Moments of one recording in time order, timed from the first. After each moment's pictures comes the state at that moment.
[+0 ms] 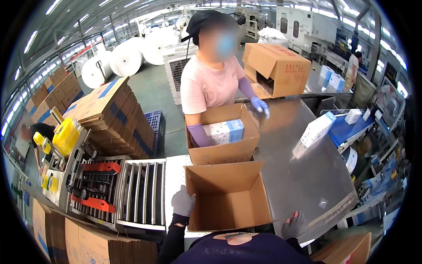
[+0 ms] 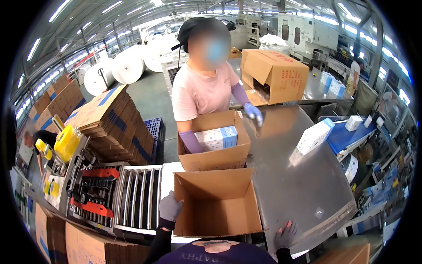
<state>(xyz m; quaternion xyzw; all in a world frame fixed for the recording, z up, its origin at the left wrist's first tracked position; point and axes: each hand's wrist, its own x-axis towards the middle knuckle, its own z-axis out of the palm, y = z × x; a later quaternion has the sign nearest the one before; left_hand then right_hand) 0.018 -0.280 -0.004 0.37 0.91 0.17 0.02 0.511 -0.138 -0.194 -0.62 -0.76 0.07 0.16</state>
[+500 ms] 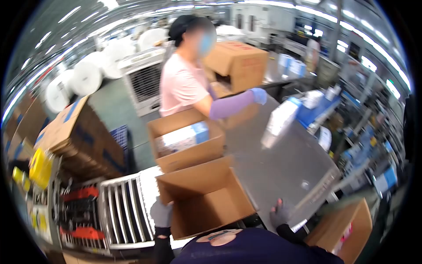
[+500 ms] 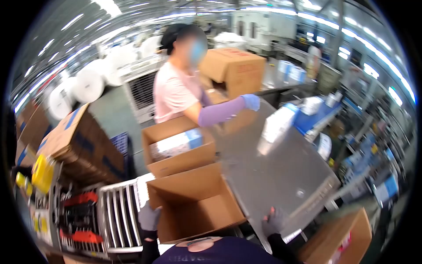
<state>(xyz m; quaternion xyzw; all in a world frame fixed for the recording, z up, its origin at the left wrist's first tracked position) 0.008 -0.281 -0.004 0.35 0.90 0.27 0.03 0.508 -0.139 -0.196 -0.65 -0.73 0.11 0.19</state>
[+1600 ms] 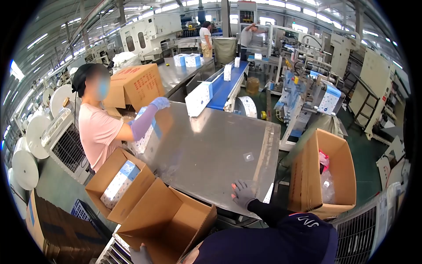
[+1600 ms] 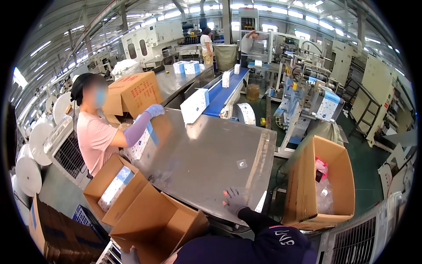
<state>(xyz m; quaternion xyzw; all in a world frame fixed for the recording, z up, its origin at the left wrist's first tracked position) 0.013 -0.288 0.024 0.44 0.86 0.24 0.06 0.506 -0.144 -0.181 -0.62 -0.76 -0.06 0.19</state>
